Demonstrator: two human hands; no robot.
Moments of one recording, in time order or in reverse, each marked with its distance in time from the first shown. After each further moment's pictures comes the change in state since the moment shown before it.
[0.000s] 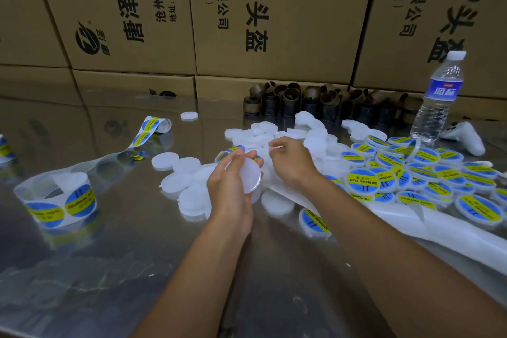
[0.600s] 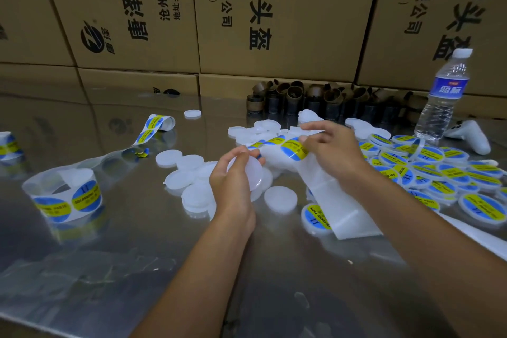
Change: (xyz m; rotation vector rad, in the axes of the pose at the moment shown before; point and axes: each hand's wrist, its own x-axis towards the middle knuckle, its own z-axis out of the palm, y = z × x) left_hand -0.005 -0.001 0.001 0.158 0.061 0.100; right_hand -0.023 -0.002 -0.058 0.312 0.082 -0.037
